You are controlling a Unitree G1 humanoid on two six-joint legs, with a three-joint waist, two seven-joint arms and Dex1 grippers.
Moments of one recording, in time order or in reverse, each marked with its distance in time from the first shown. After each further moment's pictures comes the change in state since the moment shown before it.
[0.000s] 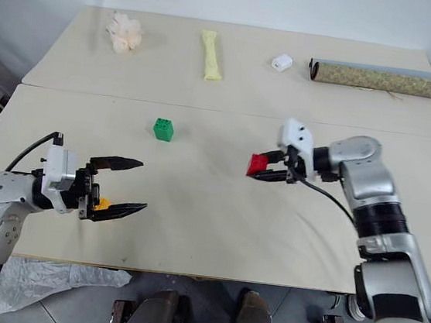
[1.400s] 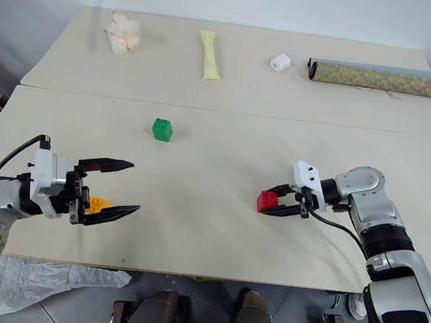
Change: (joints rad) left arm 0.066 0.024 0.058 -0.052 -0.002 0.010 0.020; right arm 0.174 -0.126 0.048 0.036 0.156 -0.236 0.077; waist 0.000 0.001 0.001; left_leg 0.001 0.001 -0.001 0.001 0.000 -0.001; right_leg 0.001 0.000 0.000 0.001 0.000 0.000
